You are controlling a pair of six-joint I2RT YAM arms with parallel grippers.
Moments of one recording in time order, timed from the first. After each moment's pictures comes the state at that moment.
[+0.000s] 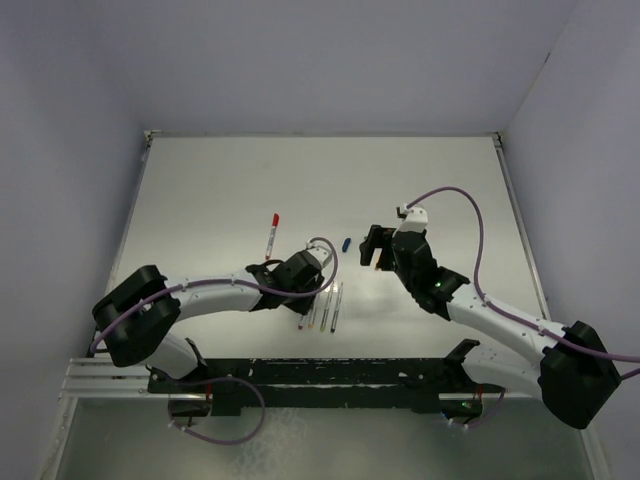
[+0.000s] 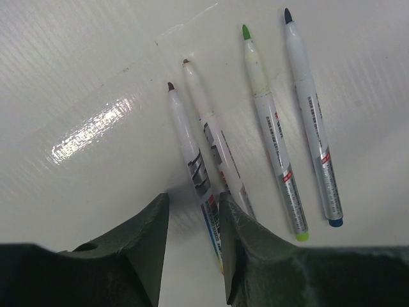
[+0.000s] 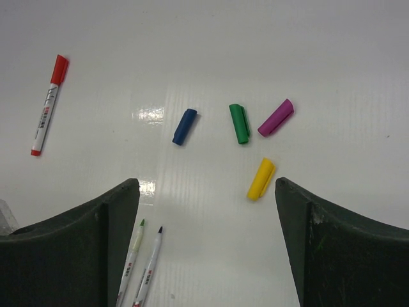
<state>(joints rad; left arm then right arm) -0.96 1.50 0.74 -0.24 -0.12 -0.41 0.69 1.08 0.55 0.03 0.40 0.53</state>
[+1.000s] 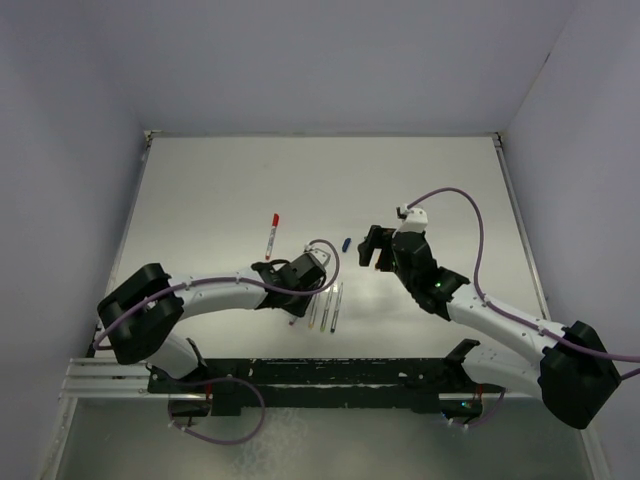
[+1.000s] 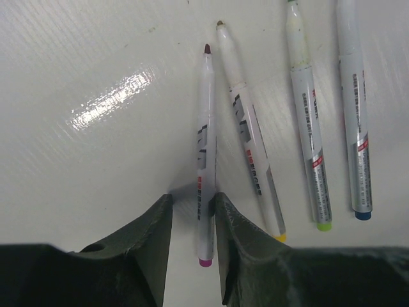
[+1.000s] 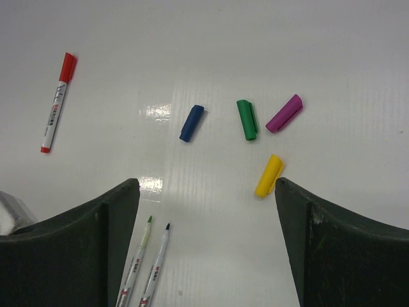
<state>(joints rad) -0.98 1.51 0.78 -0.39 -0.18 -0.46 0.69 1.08 0.55 0.03 0.38 0.55</state>
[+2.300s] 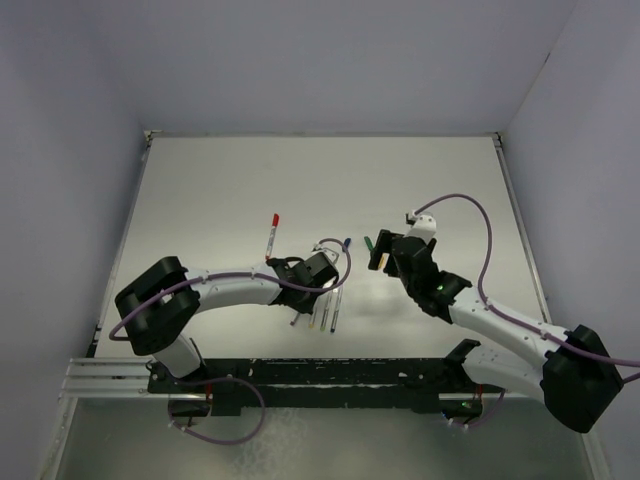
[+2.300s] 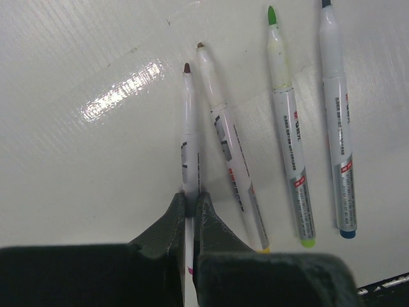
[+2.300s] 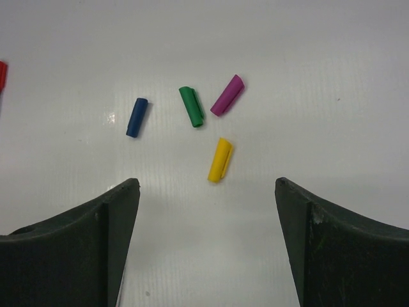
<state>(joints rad) -1.02 1.63 0.90 -0.48 -0.21 -0.49 0.69 1.05 0.52 -0.06 0.49 0.61</state>
